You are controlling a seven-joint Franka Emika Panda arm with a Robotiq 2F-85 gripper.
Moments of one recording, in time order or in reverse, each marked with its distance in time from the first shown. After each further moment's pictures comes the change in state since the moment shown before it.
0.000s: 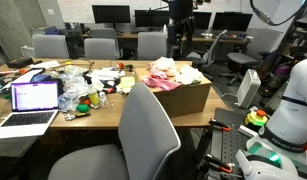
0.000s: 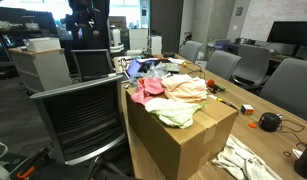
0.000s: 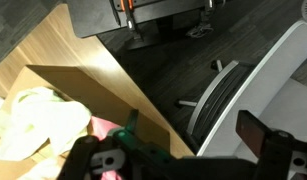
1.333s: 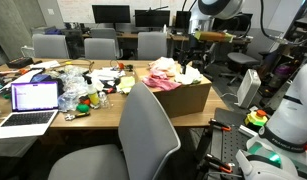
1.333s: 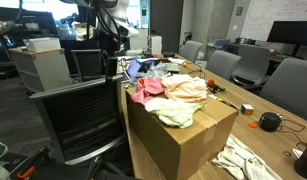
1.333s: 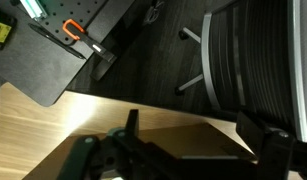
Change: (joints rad) arm -0.211 -0.088 -0.127 -0.418 0.199 0.409 0.244
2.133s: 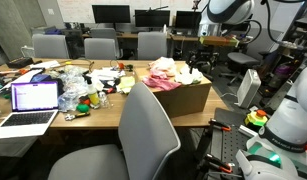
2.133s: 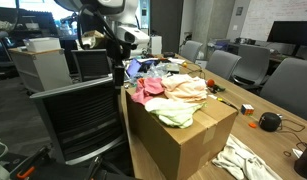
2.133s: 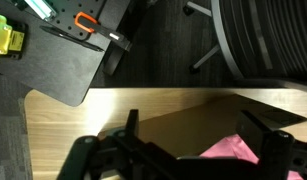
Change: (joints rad) arm -0.112 -0.048 -0.009 -0.085 -0.063 0.090 0.105
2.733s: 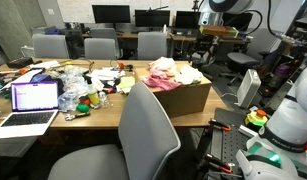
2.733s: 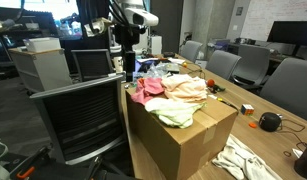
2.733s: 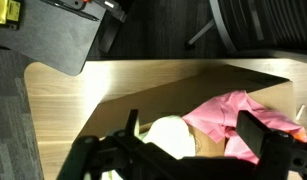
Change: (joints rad) arm -0.020 -0.004 -0.012 0.087 -0.050 0.000 0.014
